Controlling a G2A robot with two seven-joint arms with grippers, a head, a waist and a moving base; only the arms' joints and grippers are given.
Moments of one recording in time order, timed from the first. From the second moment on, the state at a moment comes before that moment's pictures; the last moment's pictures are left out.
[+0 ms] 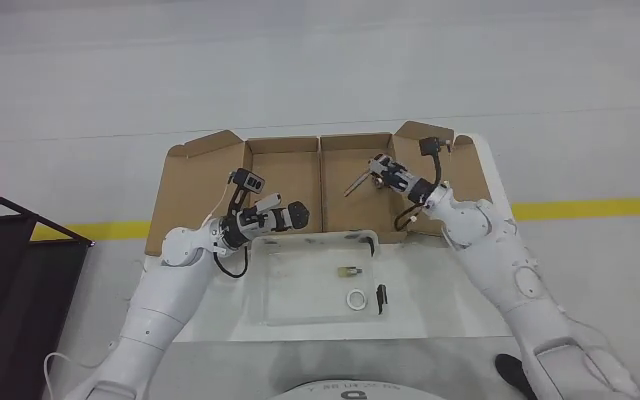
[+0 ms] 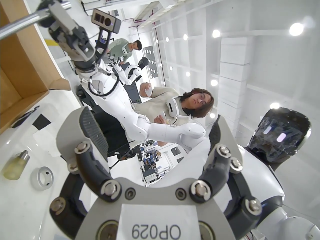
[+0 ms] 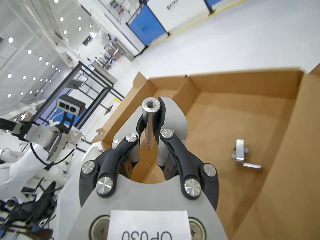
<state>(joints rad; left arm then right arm) 1.26 -1.15 -1.16 -1.32 -0.80 -0.46 -1.19 -1.10 -1.17 1.10 -1.12 -0.28 -0.60 0.36</state>
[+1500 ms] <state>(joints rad) 1.26 -1.15 -1.16 -1.32 -0.80 -0.46 -1.19 -1.36 -1.12 1.33 -1.48 -0.18 -0.85 0.19</state>
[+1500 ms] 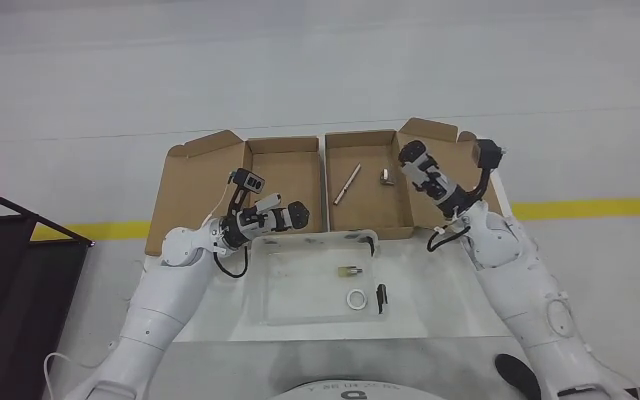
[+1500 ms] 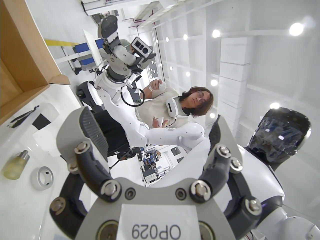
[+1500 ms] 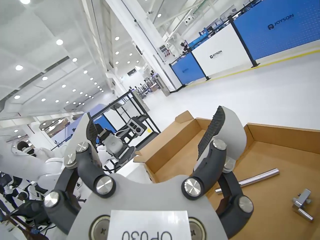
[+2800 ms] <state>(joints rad) 1.49 -1.07 -1.48 -1.67 -0.17 -0.75 -0.86 -1.38 -1.10 1.21 -1.62 -0.39 -0.74 0.64</state>
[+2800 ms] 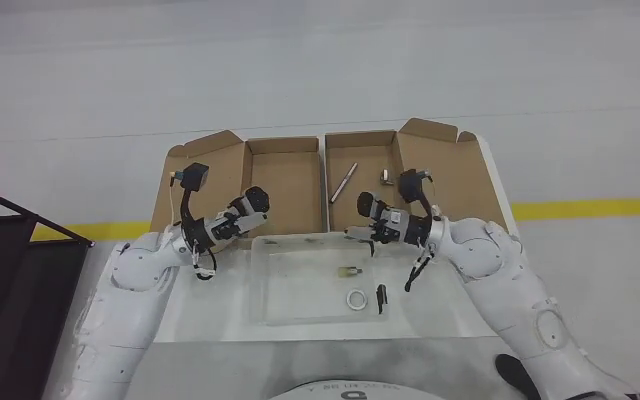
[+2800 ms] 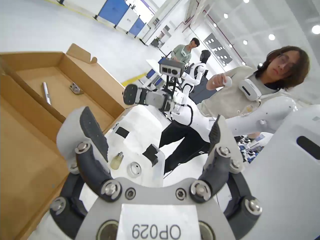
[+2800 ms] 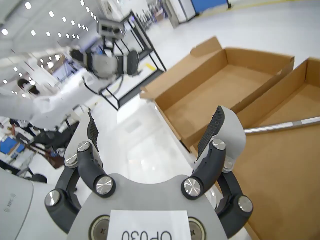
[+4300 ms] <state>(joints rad) 1.53 -1.06 -1.52 -1.69 -0.17 -0.76 -0.84 -1.29 -1.10 0.91 -1.72 -0.87 -0.52 0.99</state>
